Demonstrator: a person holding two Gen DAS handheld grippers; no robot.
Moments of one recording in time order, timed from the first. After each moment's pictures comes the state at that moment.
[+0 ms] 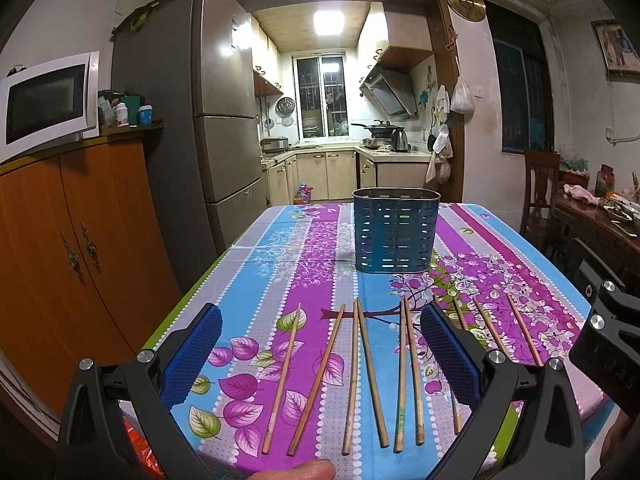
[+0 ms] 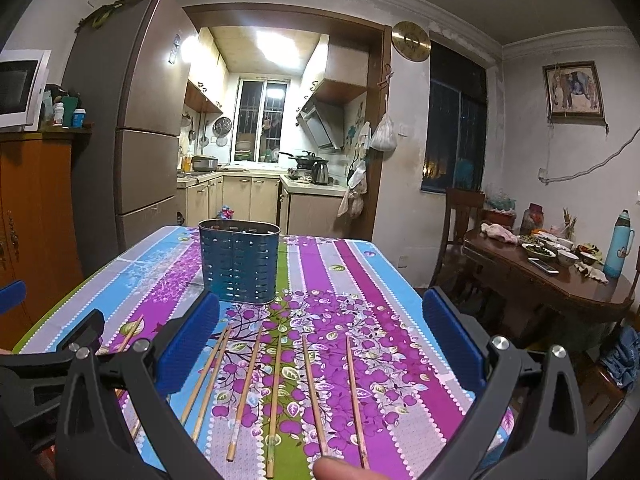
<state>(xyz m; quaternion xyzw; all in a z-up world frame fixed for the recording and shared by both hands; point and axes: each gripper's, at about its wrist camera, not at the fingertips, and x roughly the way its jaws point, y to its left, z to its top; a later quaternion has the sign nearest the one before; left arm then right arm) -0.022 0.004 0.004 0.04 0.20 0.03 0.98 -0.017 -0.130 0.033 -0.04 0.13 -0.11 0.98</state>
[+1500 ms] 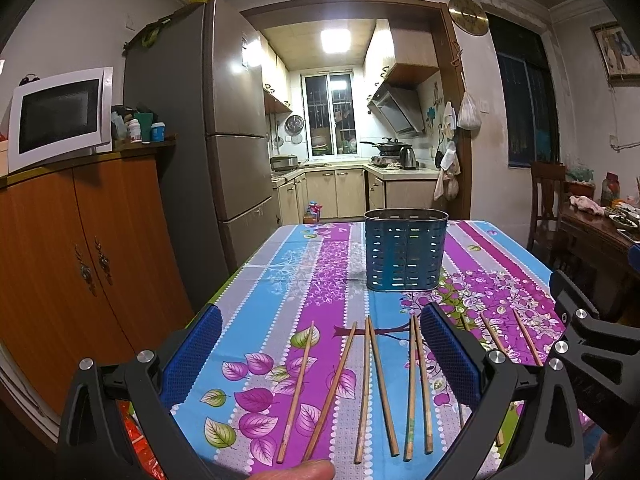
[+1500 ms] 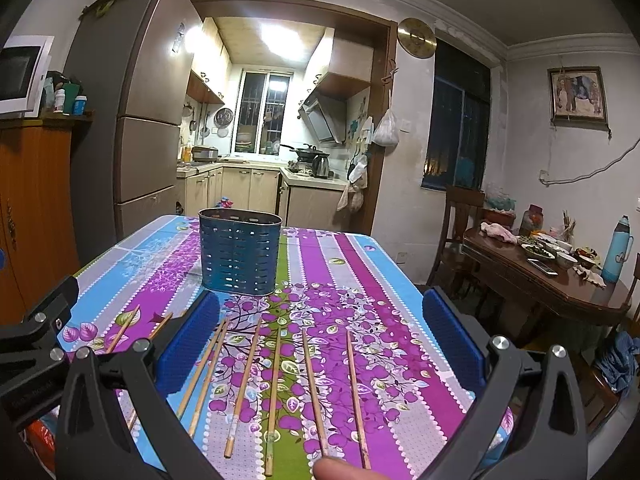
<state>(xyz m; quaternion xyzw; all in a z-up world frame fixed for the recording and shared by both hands) -0.034 0.005 0.015 0.04 0.16 0.04 0.98 -0.013 -0.127 0.035 -0.05 0.15 -0.12 0.98</state>
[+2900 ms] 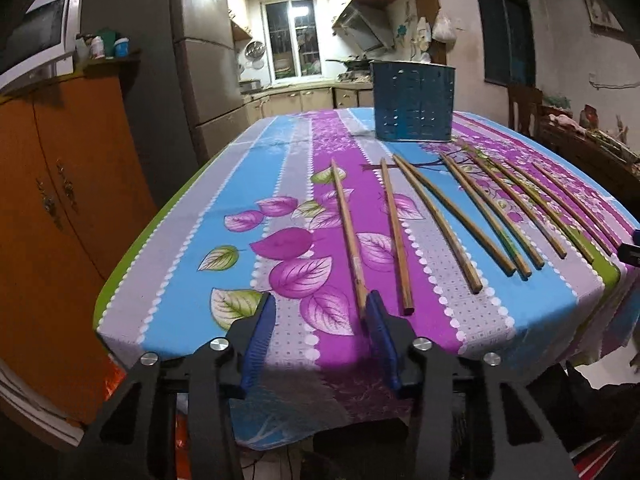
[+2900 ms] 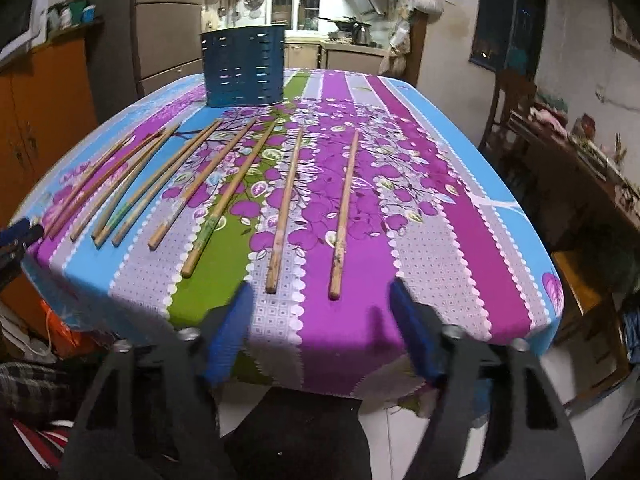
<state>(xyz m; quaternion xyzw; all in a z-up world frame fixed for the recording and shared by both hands) -0.030 0.094 -0.131 0.07 0.30 -0.03 0.95 -0.031 -0.196 -0.094 -0.03 0.38 -0.03 0.92</state>
